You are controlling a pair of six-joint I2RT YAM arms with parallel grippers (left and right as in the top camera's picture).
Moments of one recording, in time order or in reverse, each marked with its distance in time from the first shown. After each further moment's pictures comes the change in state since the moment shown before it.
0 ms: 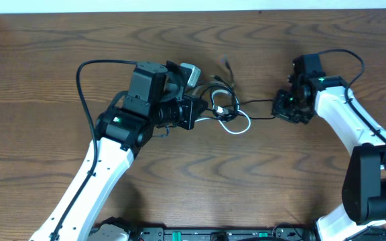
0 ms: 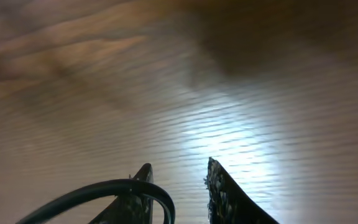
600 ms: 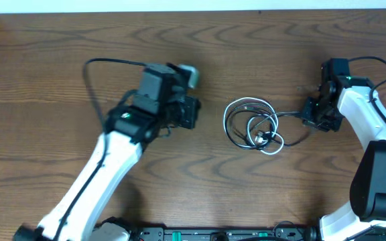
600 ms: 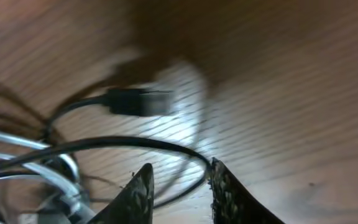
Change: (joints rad) left arm -0.048 0.078 -0.001 -0.047 -0.183 -0.002; right arm -0.150 0.002 0.000 -0.119 0.159 -0.134
